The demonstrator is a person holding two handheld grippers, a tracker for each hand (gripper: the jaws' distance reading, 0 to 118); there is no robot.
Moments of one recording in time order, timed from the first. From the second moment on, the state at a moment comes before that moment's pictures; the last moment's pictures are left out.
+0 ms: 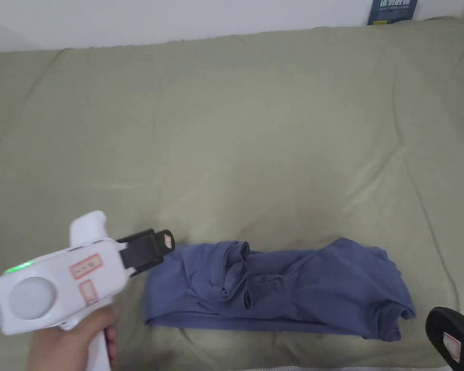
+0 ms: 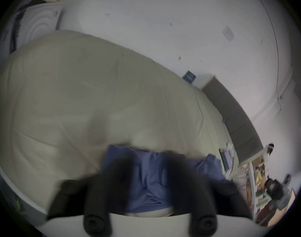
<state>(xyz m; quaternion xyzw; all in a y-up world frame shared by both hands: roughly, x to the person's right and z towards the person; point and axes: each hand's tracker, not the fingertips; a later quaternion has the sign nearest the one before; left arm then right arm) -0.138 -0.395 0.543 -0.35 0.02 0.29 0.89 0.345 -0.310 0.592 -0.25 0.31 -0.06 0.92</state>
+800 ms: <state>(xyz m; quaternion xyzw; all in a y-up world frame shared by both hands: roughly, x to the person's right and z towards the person) -0.137 -0.394 0.560 -0.39 -0.04 0.26 0.88 0.333 -0.310 0.599 -0.26 0.32 -0.06 0.91</state>
